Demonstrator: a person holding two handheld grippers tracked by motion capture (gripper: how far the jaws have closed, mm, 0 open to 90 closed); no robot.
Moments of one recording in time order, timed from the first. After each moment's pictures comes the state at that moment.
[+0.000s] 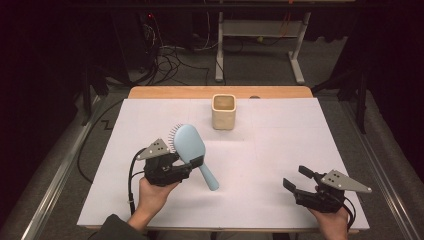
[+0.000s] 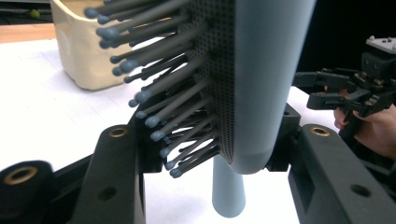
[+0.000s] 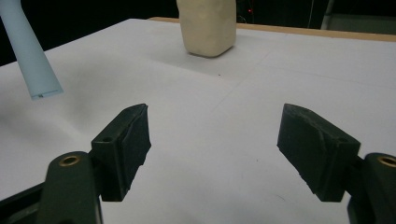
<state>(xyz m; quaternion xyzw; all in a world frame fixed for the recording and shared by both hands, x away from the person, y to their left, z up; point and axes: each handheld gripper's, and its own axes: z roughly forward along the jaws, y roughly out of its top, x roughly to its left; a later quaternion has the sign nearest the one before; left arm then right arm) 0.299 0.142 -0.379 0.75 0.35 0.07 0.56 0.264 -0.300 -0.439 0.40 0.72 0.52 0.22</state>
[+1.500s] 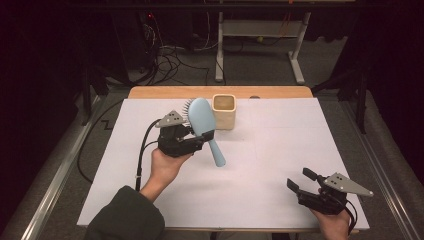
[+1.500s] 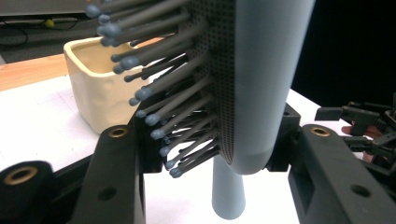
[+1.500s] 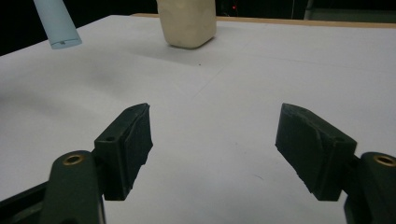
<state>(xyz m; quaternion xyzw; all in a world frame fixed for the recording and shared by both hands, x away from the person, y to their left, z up) 0.356 0.112 -0.344 0.76 0.35 0.09 0.54 0.263 -0.310 -0.453 0.42 0.71 0.51 0.23</state>
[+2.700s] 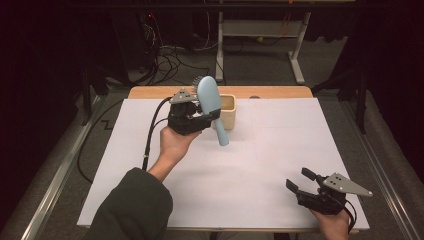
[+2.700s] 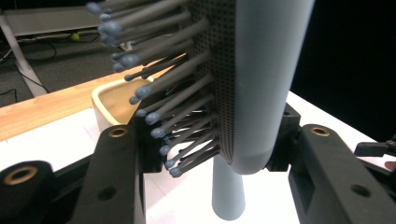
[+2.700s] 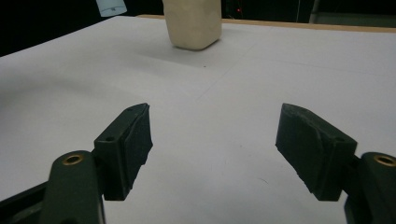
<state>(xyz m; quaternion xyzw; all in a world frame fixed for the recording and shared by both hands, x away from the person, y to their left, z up) 0.399 0.089 -0.317 0.76 0.36 0.14 0.52 0.263 -0.309 -0.454 0.41 0.72 0.51 0.23</state>
